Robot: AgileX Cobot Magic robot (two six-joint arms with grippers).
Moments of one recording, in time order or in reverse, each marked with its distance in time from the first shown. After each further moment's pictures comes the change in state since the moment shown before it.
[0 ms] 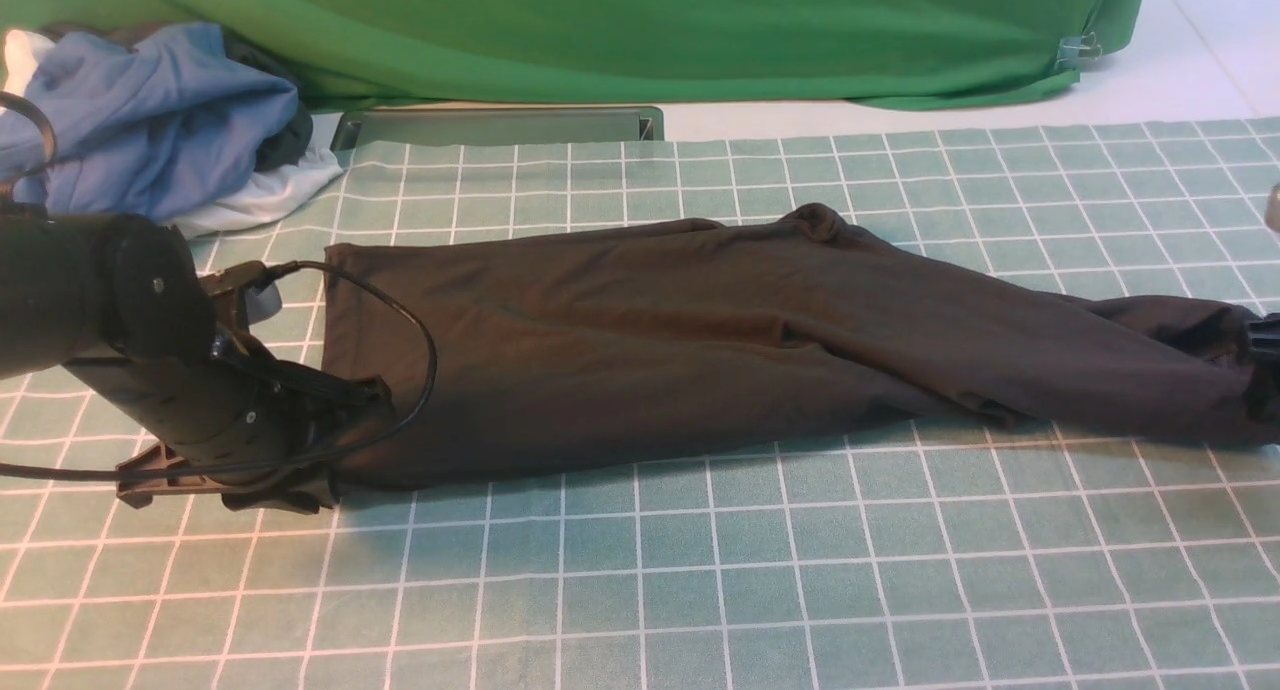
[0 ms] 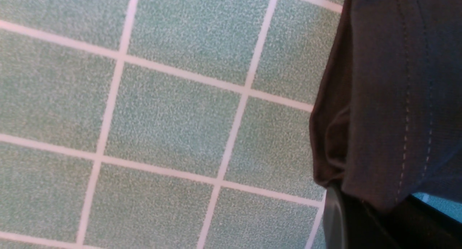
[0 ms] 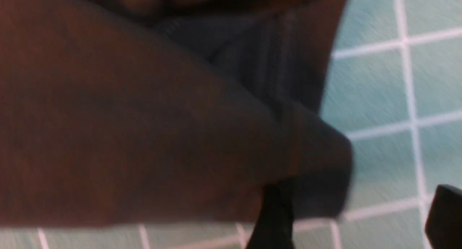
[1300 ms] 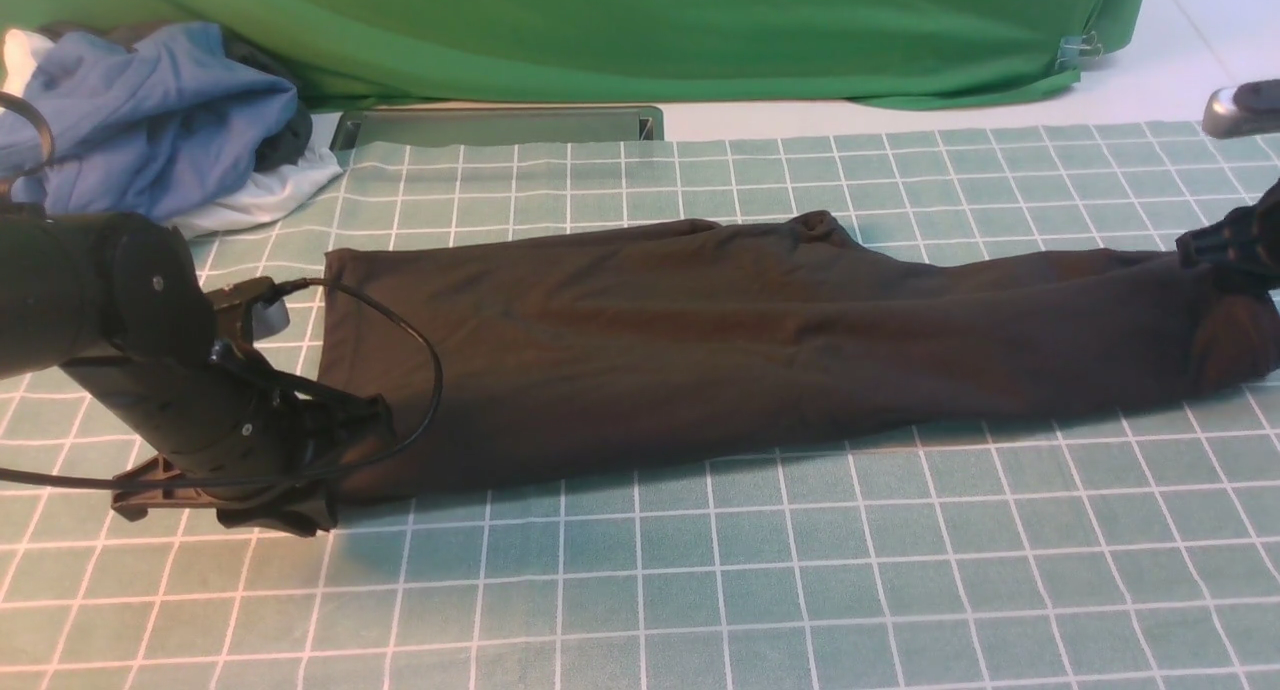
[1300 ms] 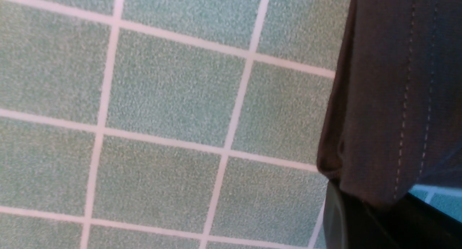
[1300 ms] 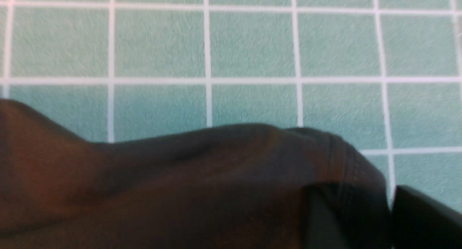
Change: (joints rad) right arm 0.023 0.175 -0.220 -0.012 -0.194 -0.135; left arm 0.000 0.000 0.000 -0.014 0.077 0.063
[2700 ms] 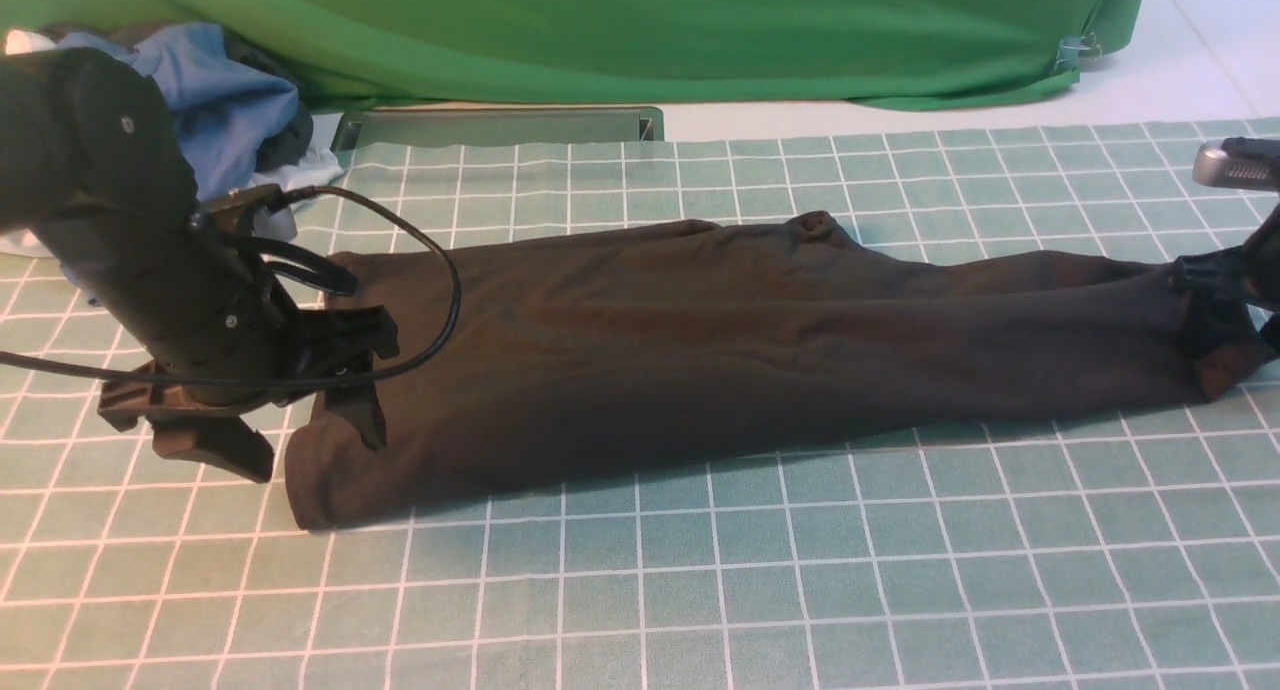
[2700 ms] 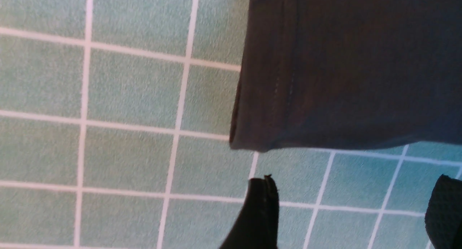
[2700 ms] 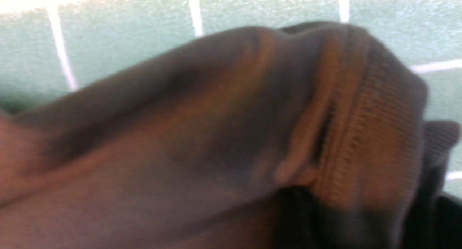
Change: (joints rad) right arm -0.048 0.200 -0.224 0.153 0.366 -0.011; left arm 0.000 -0.007 -0.234 -0.056 0.268 0.055
